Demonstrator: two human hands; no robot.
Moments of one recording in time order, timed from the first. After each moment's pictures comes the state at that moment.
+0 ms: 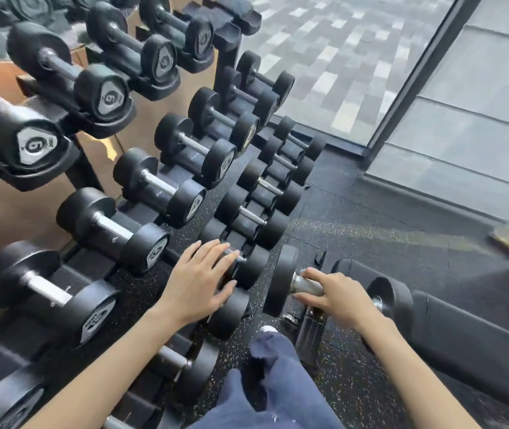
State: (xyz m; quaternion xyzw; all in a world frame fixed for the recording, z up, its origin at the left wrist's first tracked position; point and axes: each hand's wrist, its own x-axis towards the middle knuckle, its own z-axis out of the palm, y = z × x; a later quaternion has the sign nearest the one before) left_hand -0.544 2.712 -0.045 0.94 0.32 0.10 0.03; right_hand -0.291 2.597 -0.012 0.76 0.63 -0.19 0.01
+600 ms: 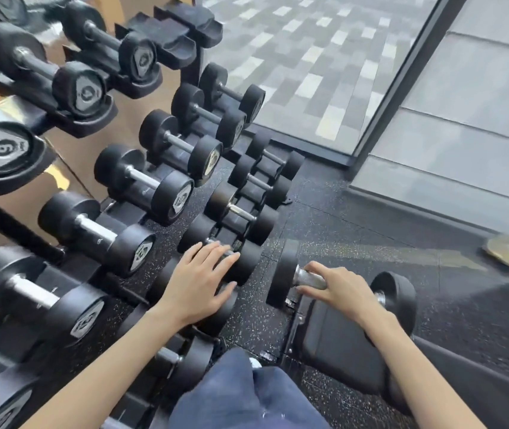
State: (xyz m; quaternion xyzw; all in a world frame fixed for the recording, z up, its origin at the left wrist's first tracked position) left_hand -0.348 2.836 -0.048 0.95 0.30 0.08 0.03; right_hand -0.089 2.717 -0.020 0.78 0.60 -0.18 0.00
